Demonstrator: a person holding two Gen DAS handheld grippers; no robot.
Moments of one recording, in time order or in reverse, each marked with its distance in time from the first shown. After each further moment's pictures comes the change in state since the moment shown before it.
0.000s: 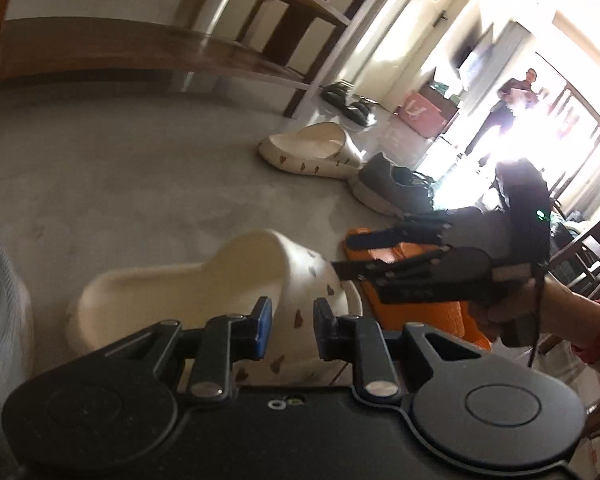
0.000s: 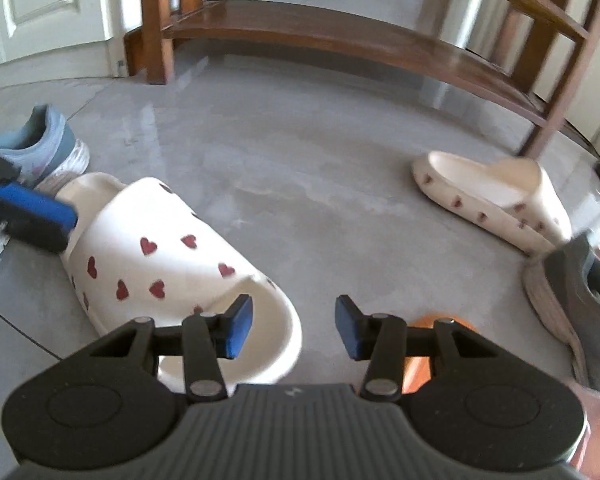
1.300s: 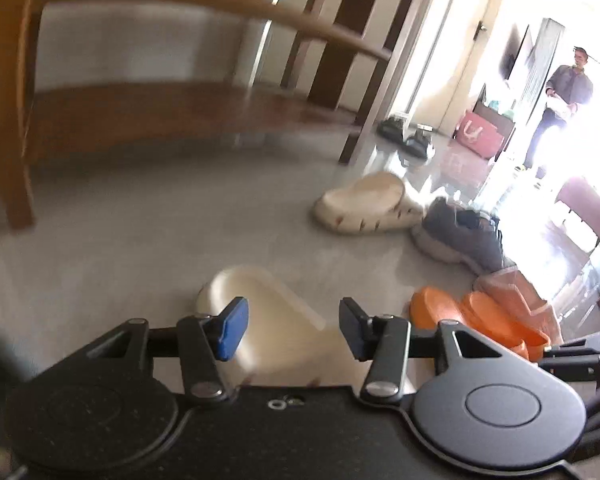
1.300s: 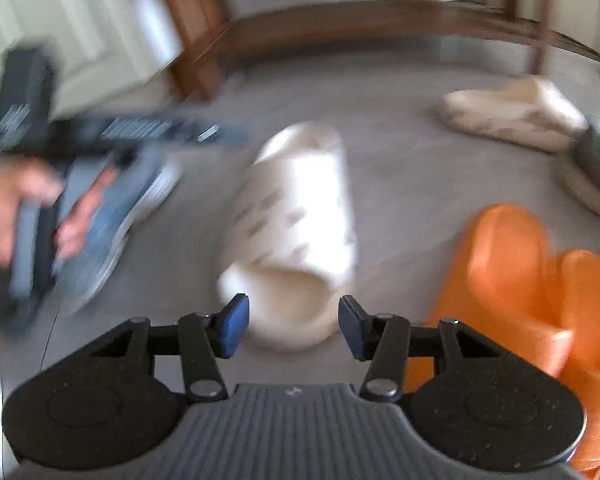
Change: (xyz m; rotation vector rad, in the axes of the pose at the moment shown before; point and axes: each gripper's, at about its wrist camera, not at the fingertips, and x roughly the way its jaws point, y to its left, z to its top) left arm 0.036 -0.032 0.063 0.037 -0.123 0.199; right arm -0.085 0.013 -0.037 0.335 -0.023 0.130
